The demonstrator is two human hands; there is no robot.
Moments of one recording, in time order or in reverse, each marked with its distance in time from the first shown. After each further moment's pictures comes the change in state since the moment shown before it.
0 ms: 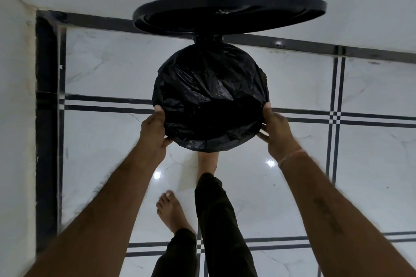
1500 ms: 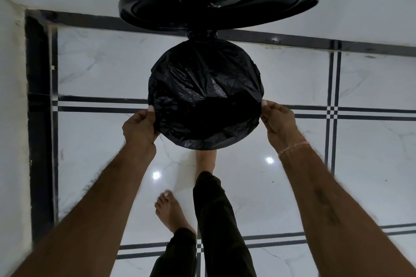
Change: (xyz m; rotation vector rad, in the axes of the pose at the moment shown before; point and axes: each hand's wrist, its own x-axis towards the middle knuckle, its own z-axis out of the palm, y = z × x) left_hand 0.008 0.000 -0.005 -0.095 0.205 0.100; right_hand 0.018 -0.002 -0.007 0.247 0.006 -0.024
